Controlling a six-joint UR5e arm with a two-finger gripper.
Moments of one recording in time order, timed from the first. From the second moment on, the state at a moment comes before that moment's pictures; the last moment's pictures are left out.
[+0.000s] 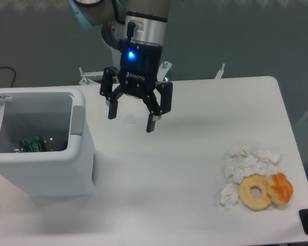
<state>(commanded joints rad) 2.45 -1.59 -1.66 -0.80 1.10 0.82</state>
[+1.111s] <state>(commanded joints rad) 2.25 -1.56 -1.57 -0.80 1.06 0.18</state>
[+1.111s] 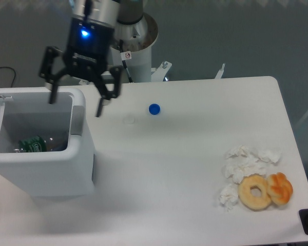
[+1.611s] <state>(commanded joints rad) 2.19 -1.51 -1.56 -0.80 0.94 0.05</state>
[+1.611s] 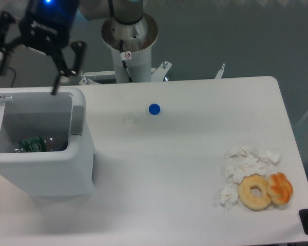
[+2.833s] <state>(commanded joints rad) 1.91 -1.57 -1.54 -0.79 0.73 -0.01</state>
